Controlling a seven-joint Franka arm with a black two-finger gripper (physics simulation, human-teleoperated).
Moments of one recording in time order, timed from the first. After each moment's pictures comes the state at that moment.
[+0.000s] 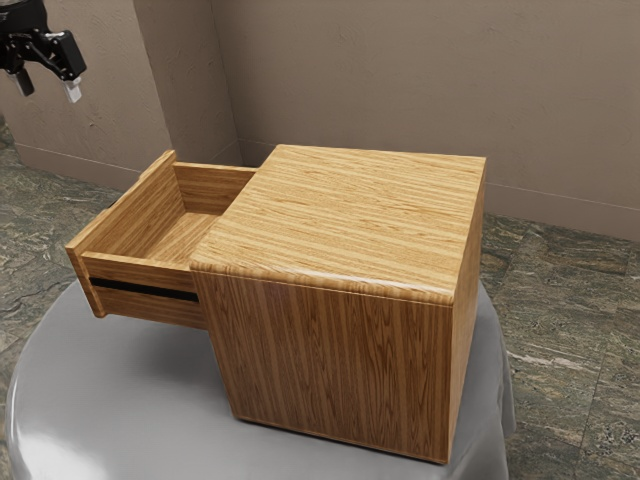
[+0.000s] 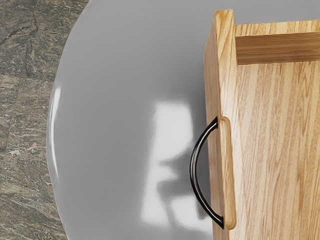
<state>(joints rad) -0.10 0.05 0.47 -1.28 0.02 1.43 0.22</state>
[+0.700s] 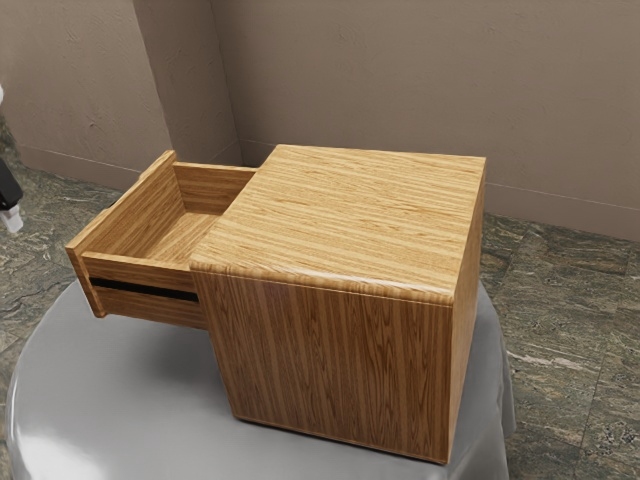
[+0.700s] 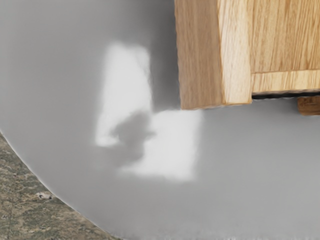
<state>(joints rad) 0.06 -0.55 0.32 -2.10 0.07 1.55 0.20</state>
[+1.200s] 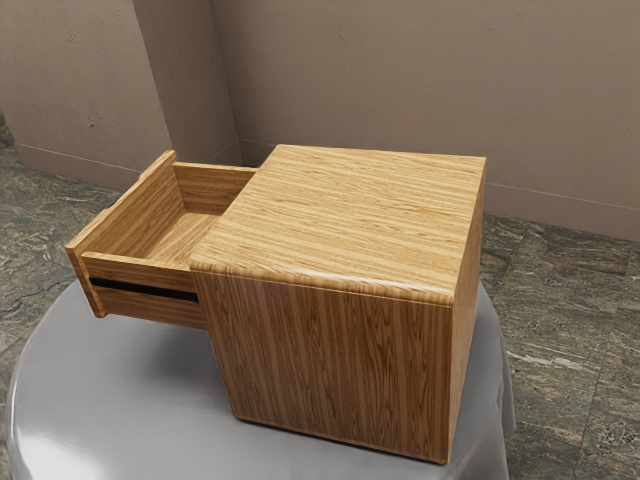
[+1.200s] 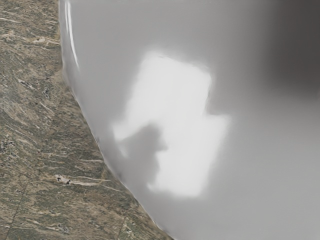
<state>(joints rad) 0.21 -0.67 0.43 -2.31 0.21 1.71 0.16</state>
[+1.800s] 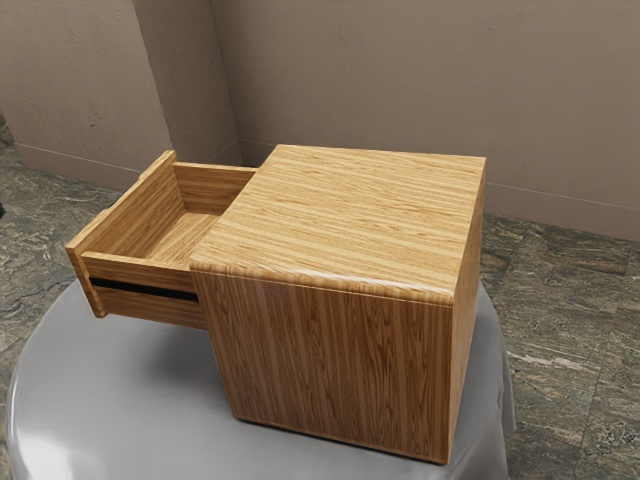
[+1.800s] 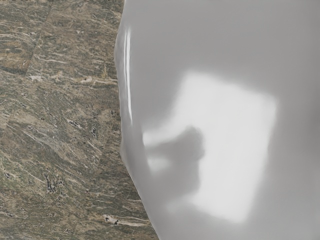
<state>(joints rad) -0.22 -0.31 0.83 -2.07 0.28 1.90 0.16</state>
